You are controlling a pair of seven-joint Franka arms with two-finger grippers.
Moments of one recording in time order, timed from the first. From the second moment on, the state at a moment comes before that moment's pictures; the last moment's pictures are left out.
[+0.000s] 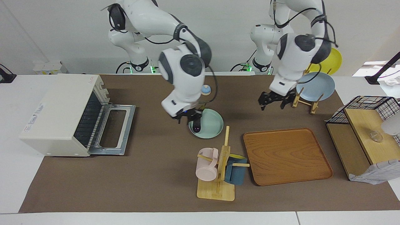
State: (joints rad) left arm -0.43 0.00 -0.06 -2.15 -0.01 2.26 -0.45; right arm 0.32 0.41 0.04 -1.45 -0.08 1.73 0.44
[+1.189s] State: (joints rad) left arm -0.79 0.30 -0.06 -1.97 -0.05 2.45 -0.72; right arm 0.12 0.25 0.06 -1.90 -0.34 1.90 0.08
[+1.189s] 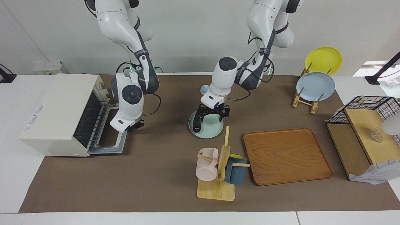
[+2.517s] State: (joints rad) left arm -0.58 0.19 -0.01 -1.93 -0.04 2.21 -0.66; right arm -0.10 0.00 0.02 -1.51 -0.06 1.39 -0.18
